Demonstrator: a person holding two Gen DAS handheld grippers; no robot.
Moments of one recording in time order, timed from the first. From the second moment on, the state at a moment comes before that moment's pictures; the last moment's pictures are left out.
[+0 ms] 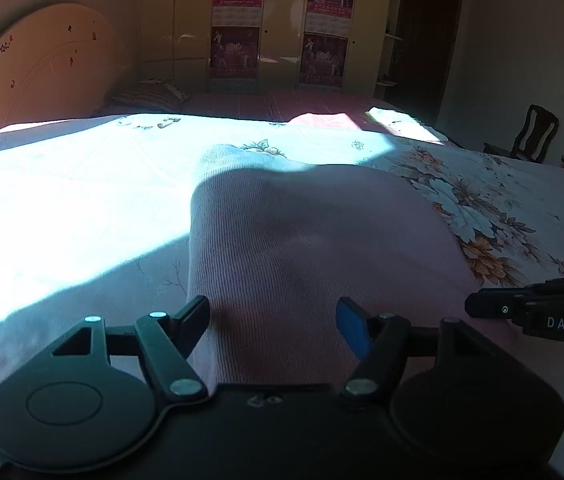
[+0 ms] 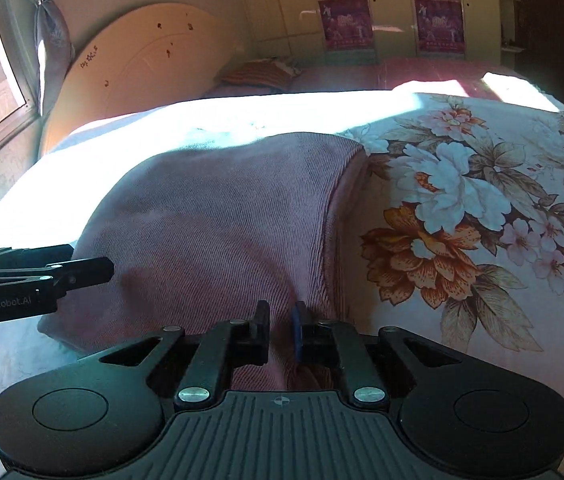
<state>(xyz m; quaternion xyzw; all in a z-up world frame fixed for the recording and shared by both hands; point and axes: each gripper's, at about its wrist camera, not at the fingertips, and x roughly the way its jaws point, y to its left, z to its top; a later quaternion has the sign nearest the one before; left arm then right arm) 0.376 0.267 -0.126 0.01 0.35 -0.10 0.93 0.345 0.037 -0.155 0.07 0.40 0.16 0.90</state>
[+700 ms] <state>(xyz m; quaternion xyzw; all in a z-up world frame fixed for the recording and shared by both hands) 0.380 0.244 -0.145 -0.01 0.41 -0.11 0.90 0.328 0.051 -0.161 0.09 0.43 0.10 0.89</state>
